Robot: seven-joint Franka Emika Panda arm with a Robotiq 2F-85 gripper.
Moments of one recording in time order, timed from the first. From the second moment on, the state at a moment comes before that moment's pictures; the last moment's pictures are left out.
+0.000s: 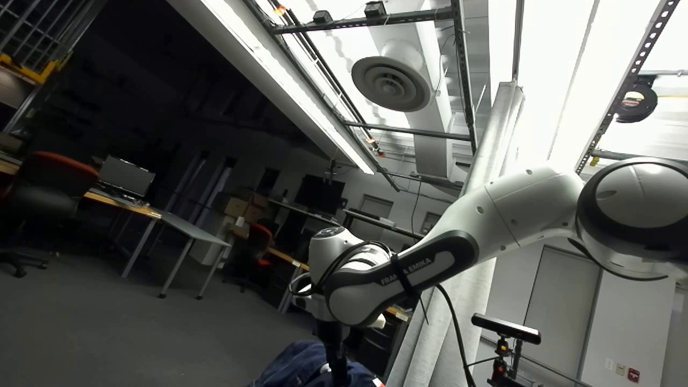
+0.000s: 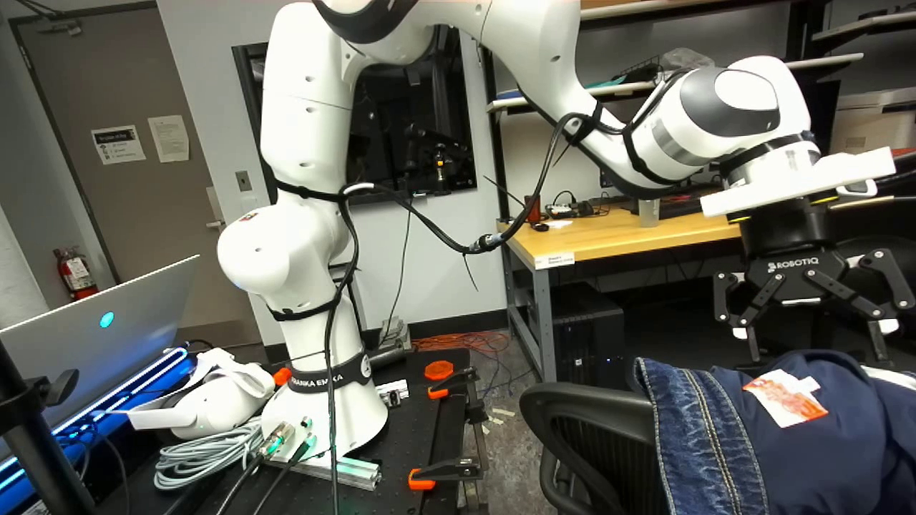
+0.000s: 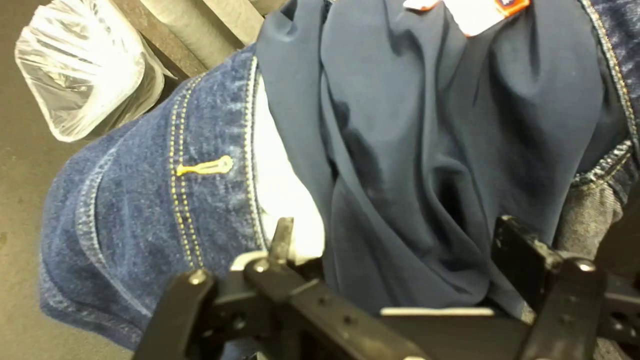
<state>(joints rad) -0.04 0.36 -0.06 -1.90 -0.69 2.12 -0.64</state>
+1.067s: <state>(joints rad) -0.05 0.38 -0.06 -1.91 -0.66 2.15 -0.52</state>
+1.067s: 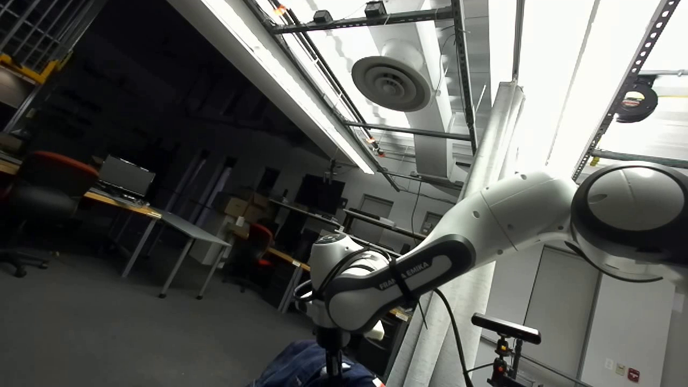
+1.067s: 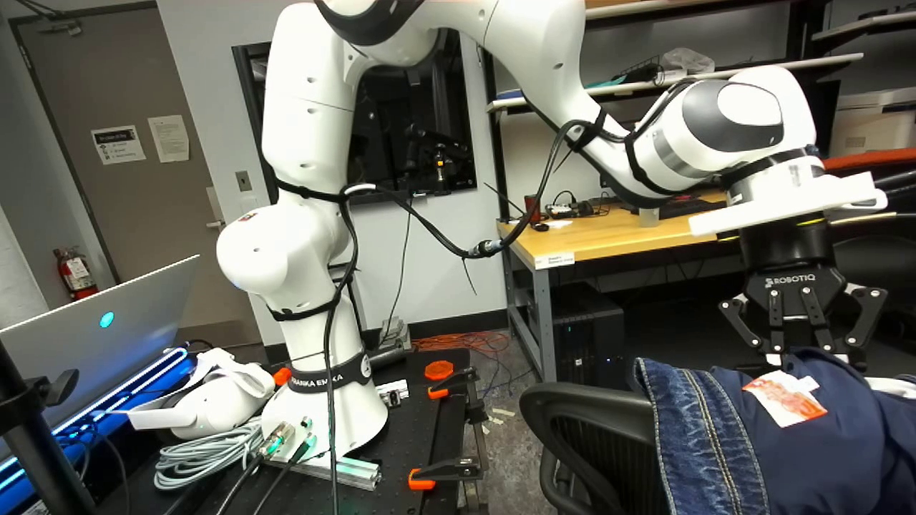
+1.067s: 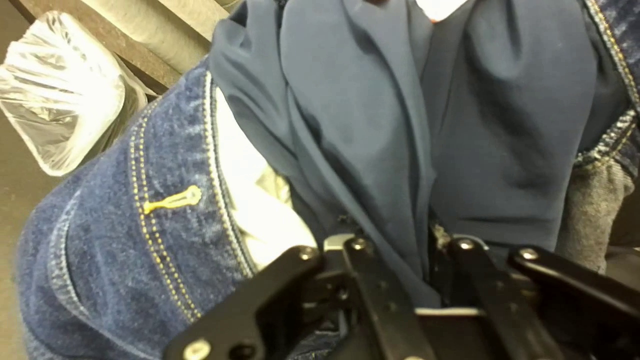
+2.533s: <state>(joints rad) -0.04 0.00 -0.03 -1.65 -0.26 1.92 -0.47</state>
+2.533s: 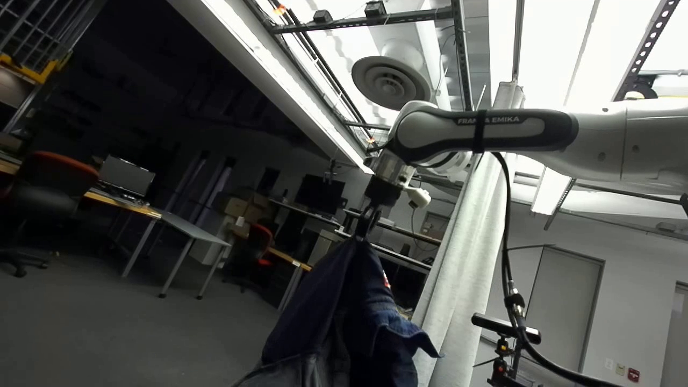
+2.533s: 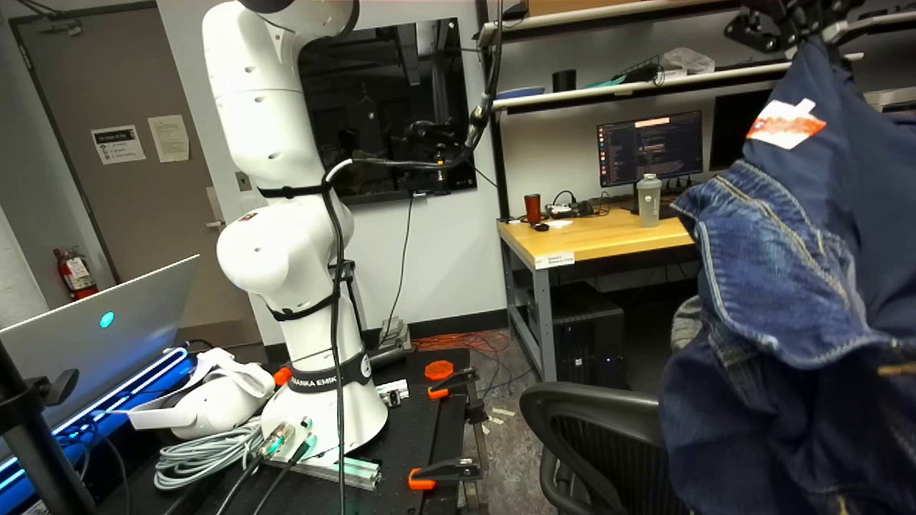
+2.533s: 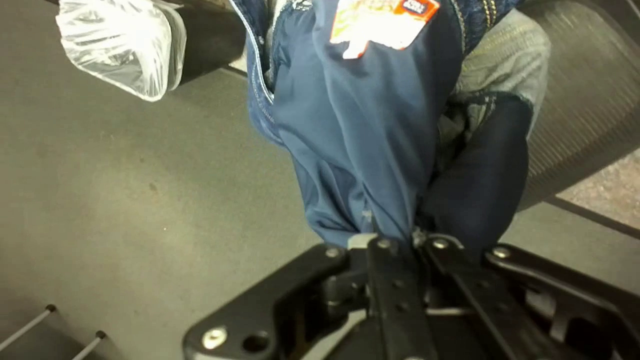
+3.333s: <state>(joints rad) 0.06 0.09 0.07 -1.15 -0.17 1.73 -0.15</state>
